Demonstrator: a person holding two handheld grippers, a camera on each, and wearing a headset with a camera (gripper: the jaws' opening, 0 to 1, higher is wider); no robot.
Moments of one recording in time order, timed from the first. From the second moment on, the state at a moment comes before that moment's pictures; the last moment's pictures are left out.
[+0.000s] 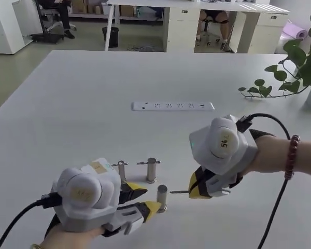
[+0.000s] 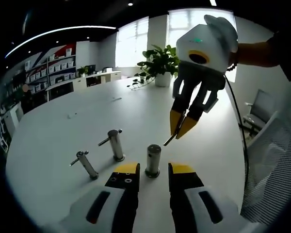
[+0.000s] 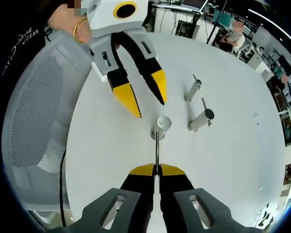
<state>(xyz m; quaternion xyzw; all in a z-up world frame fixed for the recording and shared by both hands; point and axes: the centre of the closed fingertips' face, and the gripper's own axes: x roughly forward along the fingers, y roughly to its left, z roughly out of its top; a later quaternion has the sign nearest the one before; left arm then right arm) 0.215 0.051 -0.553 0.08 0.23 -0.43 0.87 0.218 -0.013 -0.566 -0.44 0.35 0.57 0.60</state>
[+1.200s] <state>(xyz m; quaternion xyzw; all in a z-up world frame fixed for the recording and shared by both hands) 0.229 0.034 -0.565 0.08 0.25 -0.44 0.86 0.225 0.000 -0.567 -0.44 0.34 0.59 0.58</state>
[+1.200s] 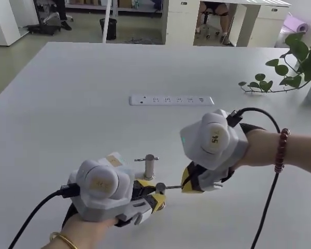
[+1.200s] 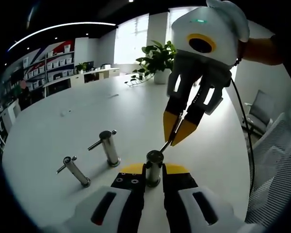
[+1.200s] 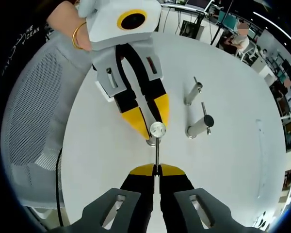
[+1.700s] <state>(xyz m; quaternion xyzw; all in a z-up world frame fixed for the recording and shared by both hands) 0.230 0.033 -0.567 0.06 0.25 -0.44 0.86 0.228 0.004 -0.568 -0.45 0.33 0.59 0.58</state>
